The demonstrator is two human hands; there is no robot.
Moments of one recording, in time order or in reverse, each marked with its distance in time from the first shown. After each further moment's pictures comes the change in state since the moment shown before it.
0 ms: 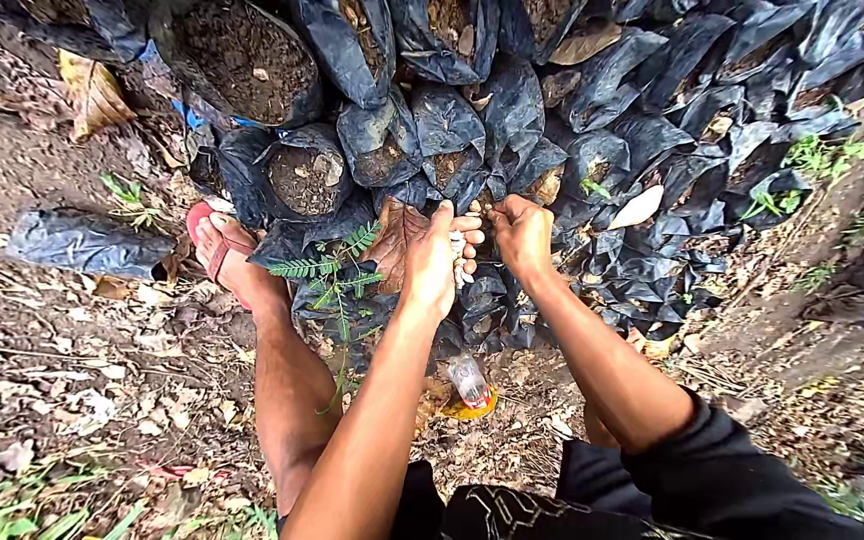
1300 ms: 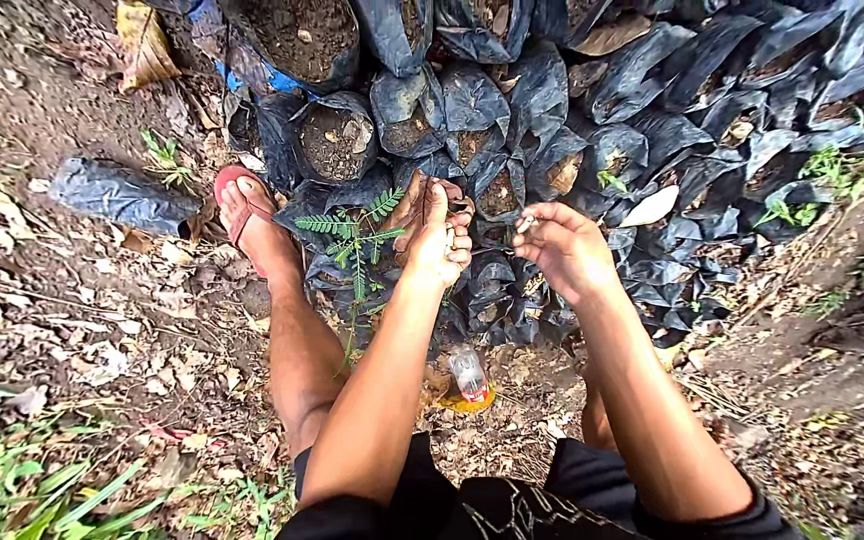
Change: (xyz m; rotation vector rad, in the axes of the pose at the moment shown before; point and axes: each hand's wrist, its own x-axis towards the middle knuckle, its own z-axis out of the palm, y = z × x) left_hand 0.034 -0.029 -0.030 -0.305 -0.020 -0.176; right_hand -0.055 -0.025 -0.074 1.065 -0.333 0.401
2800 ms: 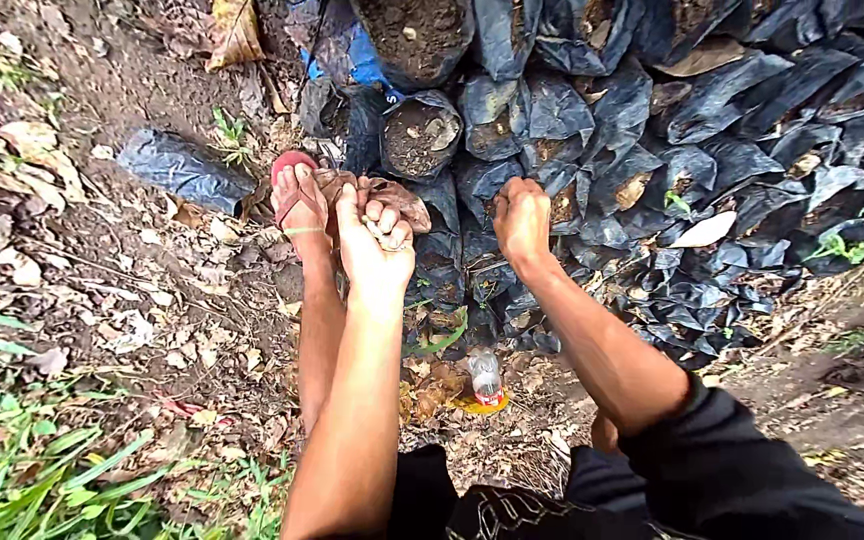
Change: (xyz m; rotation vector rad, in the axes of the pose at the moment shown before) left_hand -0.061 0.083 -0.094 -0.524 0.049 0.624; right_hand 0.094 0.057 0.123 -1.304 0.227 -0.420
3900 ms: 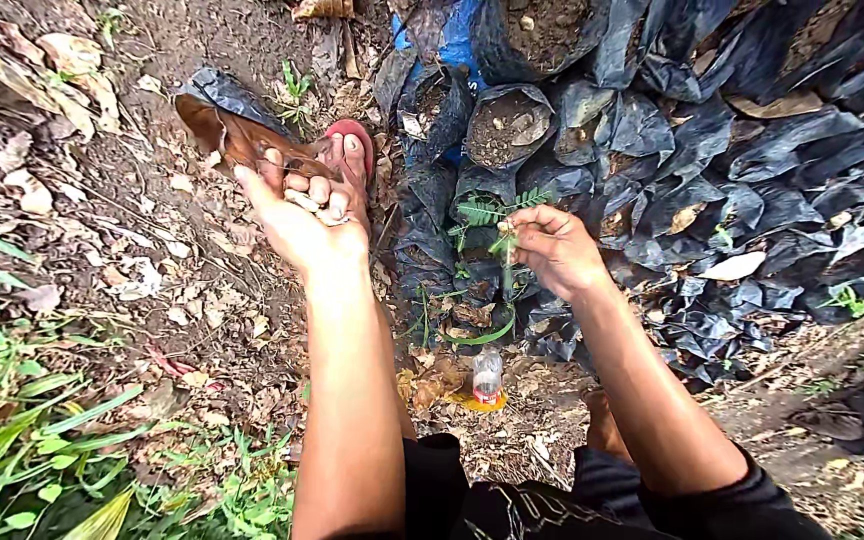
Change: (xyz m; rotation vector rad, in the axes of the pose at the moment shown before) left_hand 0.007 0.114 -0.030 -0.064 0.275 0.428; right_hand -0.047 -0.050 -0.037 1.175 -0.606 0.178
